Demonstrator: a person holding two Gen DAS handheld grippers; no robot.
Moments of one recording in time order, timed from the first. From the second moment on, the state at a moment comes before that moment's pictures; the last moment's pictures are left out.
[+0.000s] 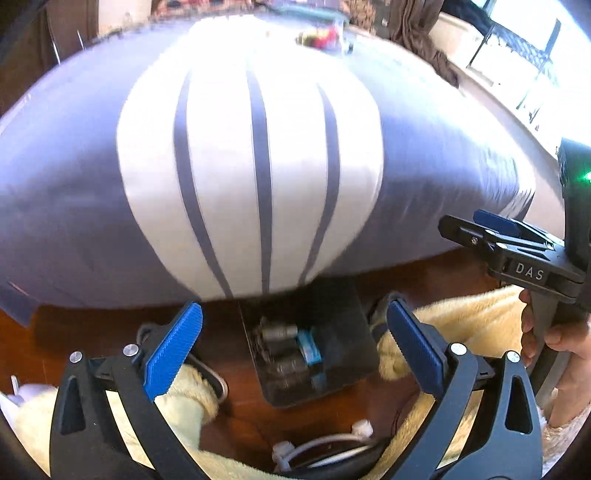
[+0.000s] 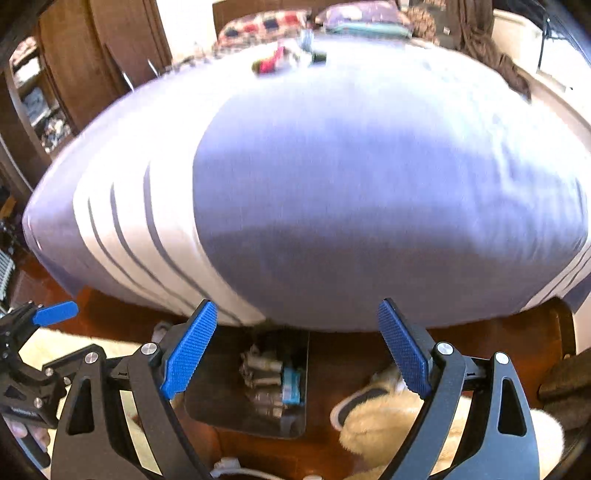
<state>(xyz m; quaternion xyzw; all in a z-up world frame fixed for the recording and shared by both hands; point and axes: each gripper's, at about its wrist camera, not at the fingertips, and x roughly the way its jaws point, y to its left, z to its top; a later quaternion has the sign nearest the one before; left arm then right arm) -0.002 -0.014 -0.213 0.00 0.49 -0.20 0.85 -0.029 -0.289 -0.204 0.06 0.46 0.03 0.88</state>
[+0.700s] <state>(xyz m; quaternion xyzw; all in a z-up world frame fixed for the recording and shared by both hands) 0.092 -0.017 -0.124 0.01 0.39 -0.17 0.90 0.065 -0.313 -0.122 0.06 0.39 0.02 0.92</state>
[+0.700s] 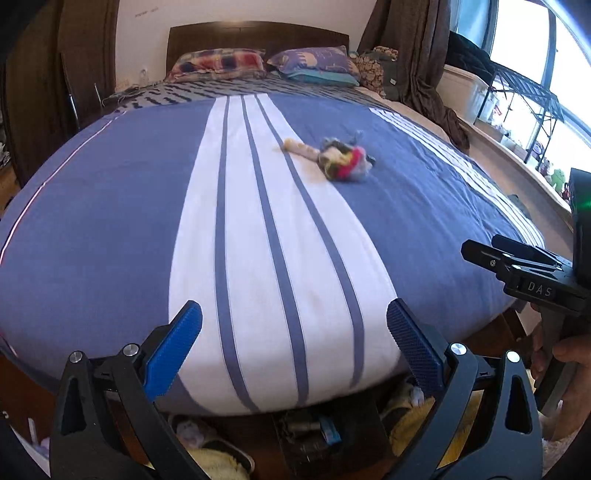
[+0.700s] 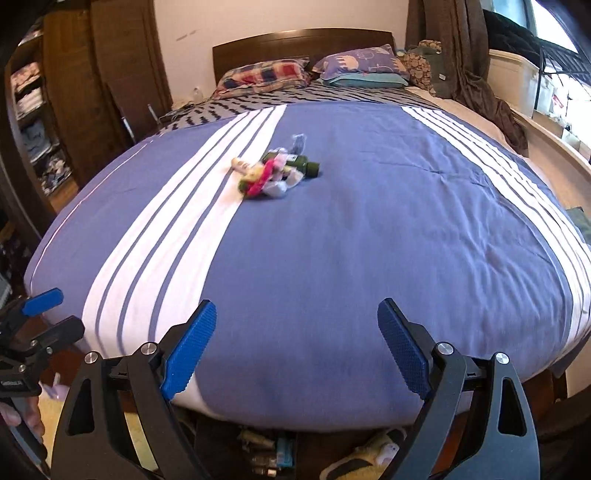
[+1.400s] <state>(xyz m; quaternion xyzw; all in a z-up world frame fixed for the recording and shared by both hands) 0.209 -0.049 -0.147 0.04 0.41 -0.18 0.89 0.213 -0.294 -0.130 0.05 0.38 0.08 0.92</state>
